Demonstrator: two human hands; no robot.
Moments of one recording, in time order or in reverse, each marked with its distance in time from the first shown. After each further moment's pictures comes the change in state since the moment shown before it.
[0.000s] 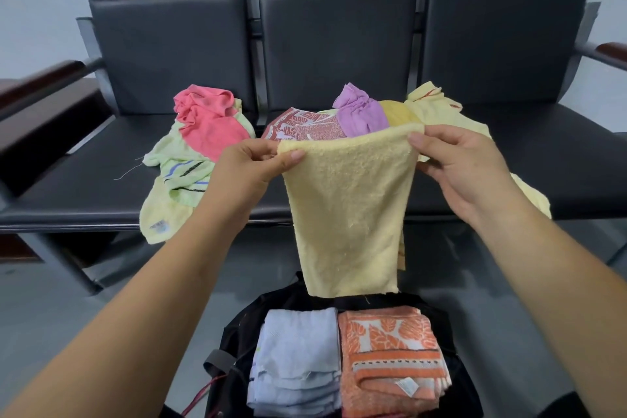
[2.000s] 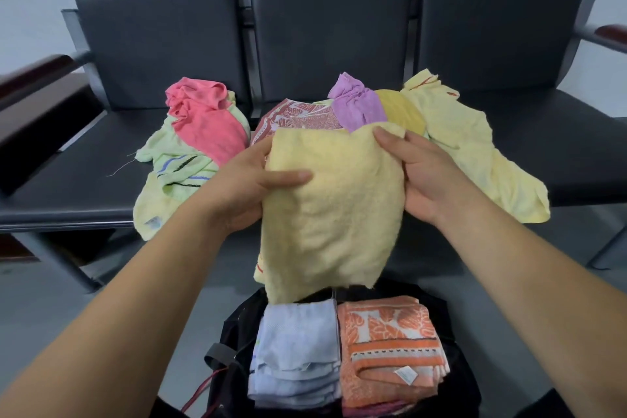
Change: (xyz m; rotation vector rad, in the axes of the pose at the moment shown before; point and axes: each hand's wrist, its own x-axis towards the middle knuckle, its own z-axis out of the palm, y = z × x) left_hand 0.000 -0.005 0.002 -0.277 -0.326 -0.338; right_hand -0.005 0.018 0.032 0.317 -0.149 0.275
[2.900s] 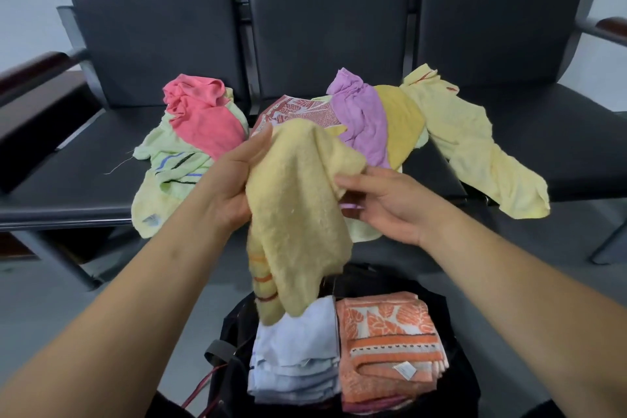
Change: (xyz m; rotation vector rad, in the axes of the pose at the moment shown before) left_hand -0.003 0.010 0.012 -0.514 0.135 -0.147; right_hand -0.005 0.036 0.001 -0.160 -0.281 0.208
